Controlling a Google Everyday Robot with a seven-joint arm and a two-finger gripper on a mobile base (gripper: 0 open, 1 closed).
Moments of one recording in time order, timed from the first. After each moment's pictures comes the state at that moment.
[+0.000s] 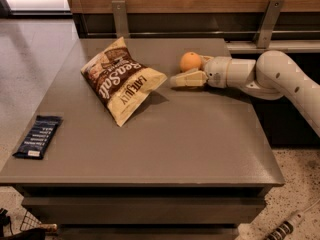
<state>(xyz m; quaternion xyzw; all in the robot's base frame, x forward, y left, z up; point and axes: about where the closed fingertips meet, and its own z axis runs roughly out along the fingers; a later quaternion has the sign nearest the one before) 0.722 -0.092 0.828 -0.36 0.69 0.32 0.53</state>
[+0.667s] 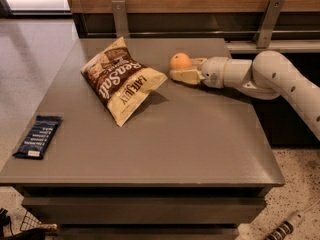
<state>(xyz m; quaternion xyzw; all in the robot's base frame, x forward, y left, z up) 0.722 -0.086 0.827 -0.36 0.69 0.32 0.53</state>
